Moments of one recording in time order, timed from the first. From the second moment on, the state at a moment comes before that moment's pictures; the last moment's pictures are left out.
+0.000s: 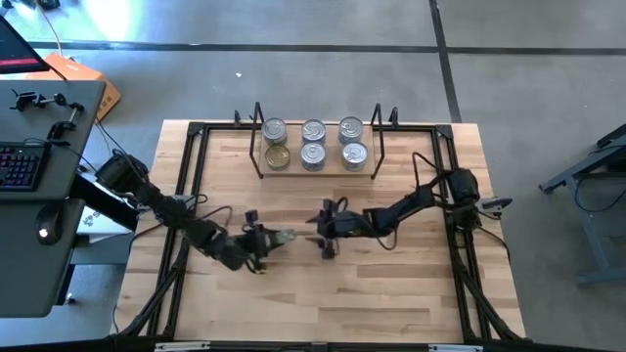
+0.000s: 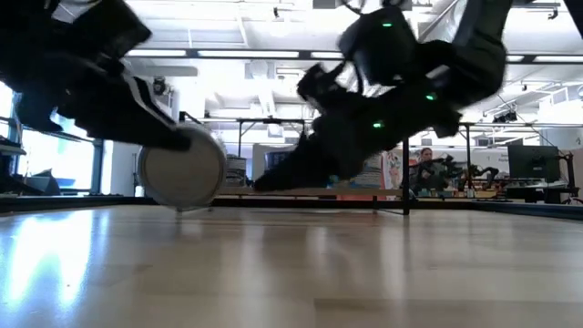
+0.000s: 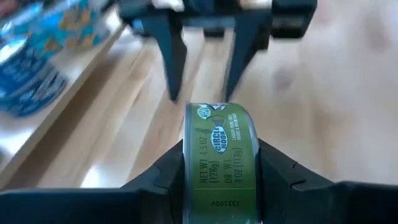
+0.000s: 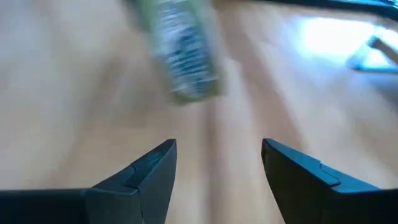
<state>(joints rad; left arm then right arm) -0.56 1.49 0.50 0.27 -0.80 -0.23 0.15 2.01 0.88 0.65 0.22 -0.02</state>
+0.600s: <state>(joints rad) -0.52 1.47 0.17 1.46 -0.46 0.27 0.20 2.01 1.03 0.85 0.03 -0.15</state>
